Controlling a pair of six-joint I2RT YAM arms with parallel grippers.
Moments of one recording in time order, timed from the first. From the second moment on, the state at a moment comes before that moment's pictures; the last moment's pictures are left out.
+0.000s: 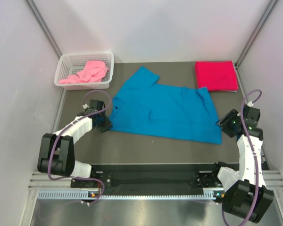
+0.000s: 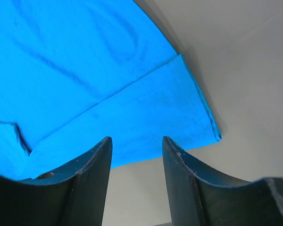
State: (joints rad) left arm -0.15 1.40 0.73 -0.40 0.02 -0.76; right arm -0.36 0.88 0.68 -0.67 -0.21 0.51
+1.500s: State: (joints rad) left arm -0.22 1.26 0.73 -0.79 -0.20 -0.85; right arm -0.36 0.98 0.92 -0.77 -0.23 0.55
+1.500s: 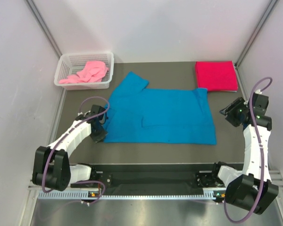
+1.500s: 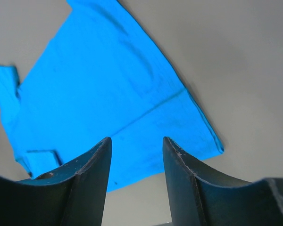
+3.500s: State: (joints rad) left arm -0.22 1.53 0.84 -0.41 0.33 -0.65; right arm -0.36 1.10 0.56 -0.78 -0.10 0.77
